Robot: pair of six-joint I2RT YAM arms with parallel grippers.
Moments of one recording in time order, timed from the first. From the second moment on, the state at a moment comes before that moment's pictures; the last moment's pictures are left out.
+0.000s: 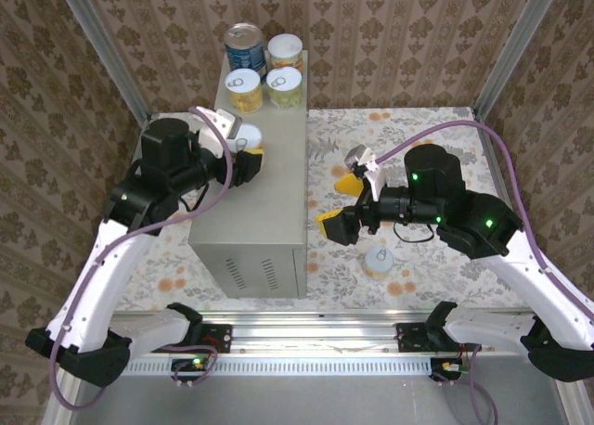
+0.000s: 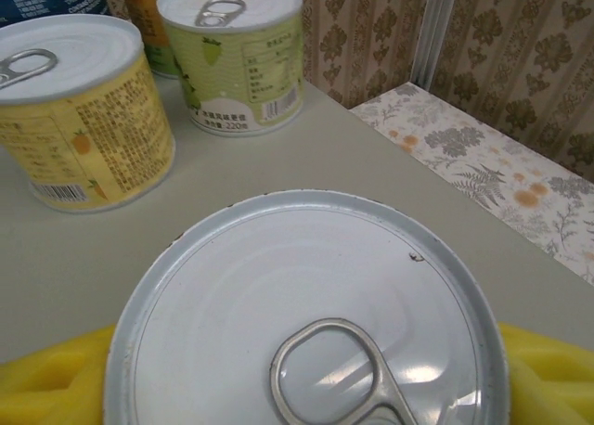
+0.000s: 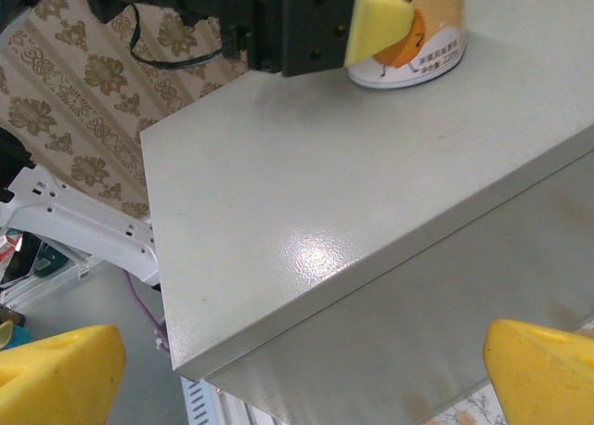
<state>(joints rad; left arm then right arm) -0.51 1.11 1.46 -0.71 0.22 0.06 0.77 1.05 1.44 -0.77 -0.39 0.16</state>
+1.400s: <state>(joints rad) -0.32 1.07 1.28 -0.53 0.48 0.04 0.77 1.02 1.41 -0.77 -0.34 0.15</state>
